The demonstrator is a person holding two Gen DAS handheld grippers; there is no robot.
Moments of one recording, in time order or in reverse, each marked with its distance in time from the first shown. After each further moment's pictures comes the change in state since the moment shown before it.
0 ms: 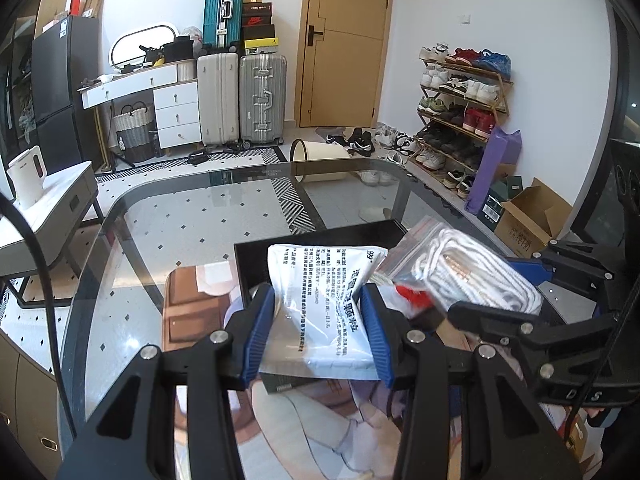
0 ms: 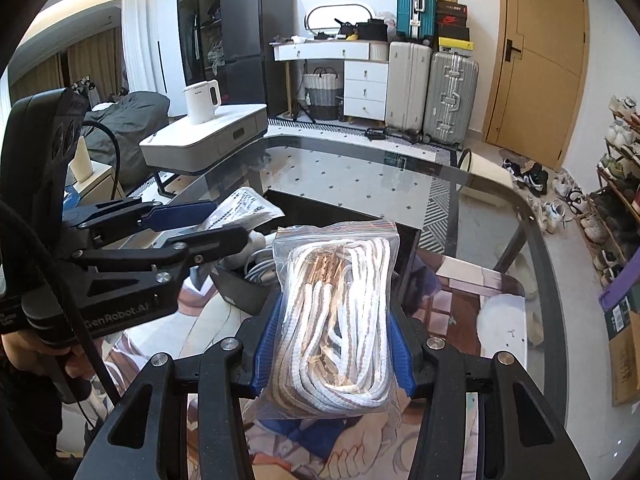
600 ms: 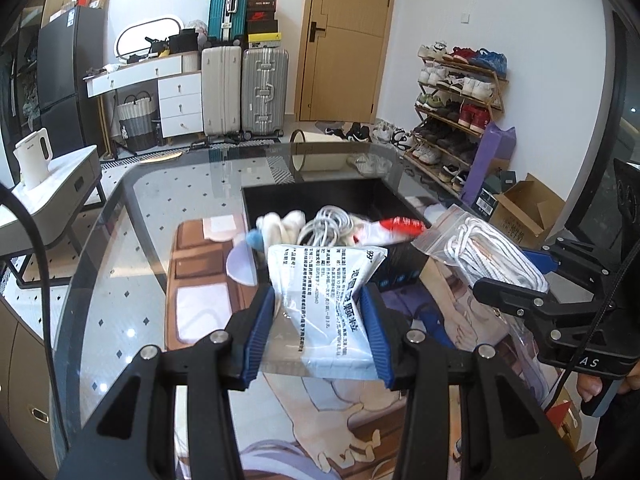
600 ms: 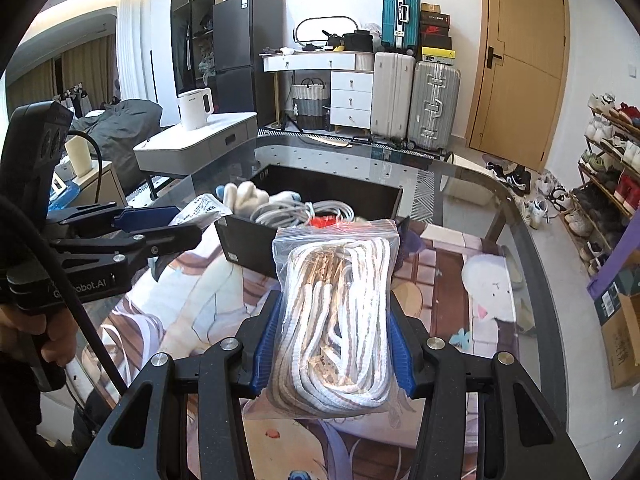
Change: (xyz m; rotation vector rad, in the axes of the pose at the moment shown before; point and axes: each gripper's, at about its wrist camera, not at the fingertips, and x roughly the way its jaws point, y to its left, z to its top) left arm -0.043 -0.003 -0.053 -0.019 0.004 -0.013; right arm -0.036 0.010 -0.060 0.020 -0.063 -0.051
